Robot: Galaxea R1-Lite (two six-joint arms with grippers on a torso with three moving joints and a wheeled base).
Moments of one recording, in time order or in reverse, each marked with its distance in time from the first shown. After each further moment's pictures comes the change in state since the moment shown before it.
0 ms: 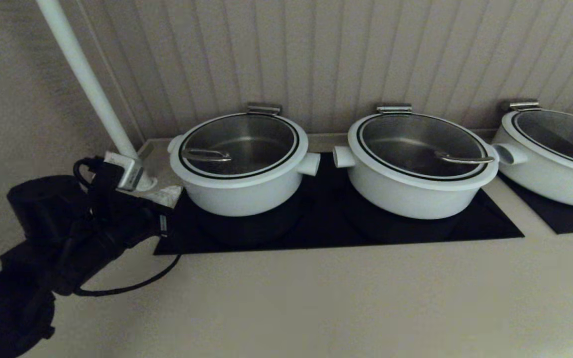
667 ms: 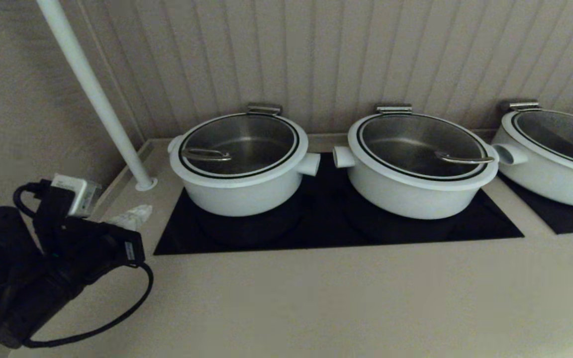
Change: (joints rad) left arm 0.005 -0.192 0.198 0.000 0.070 -0.046; right arm 0.000 0.000 0.000 0.000 0.000 0.000
